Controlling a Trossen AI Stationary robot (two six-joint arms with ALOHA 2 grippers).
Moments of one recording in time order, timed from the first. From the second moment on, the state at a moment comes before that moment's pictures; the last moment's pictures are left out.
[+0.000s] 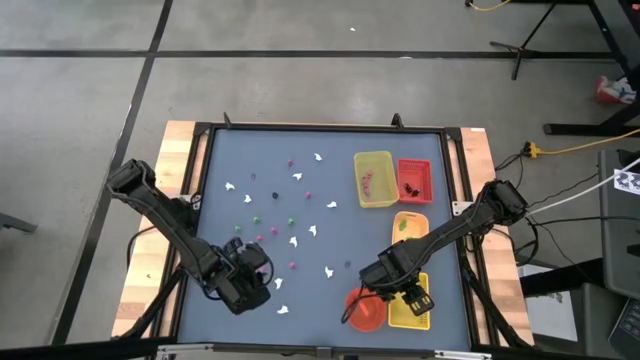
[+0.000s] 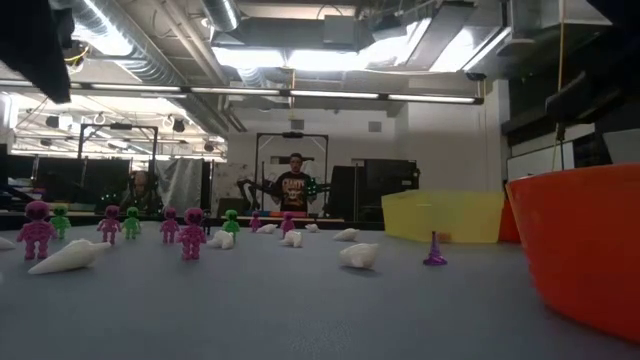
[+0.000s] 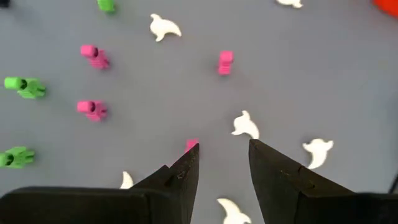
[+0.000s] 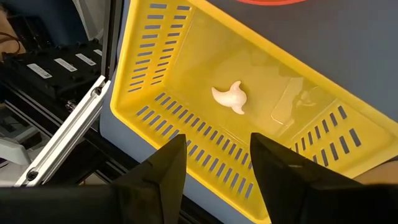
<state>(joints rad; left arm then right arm) -0.73 1.57 1.12 -0.87 -0.44 -1.32 0.52 1.80 1.31 -1.15 -0.50 0.03</state>
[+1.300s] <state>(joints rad) -0.73 1.57 0.82 -0.50 -0.45 -1.30 0.52 1.80 1.31 -1.15 -0.41 0.03</state>
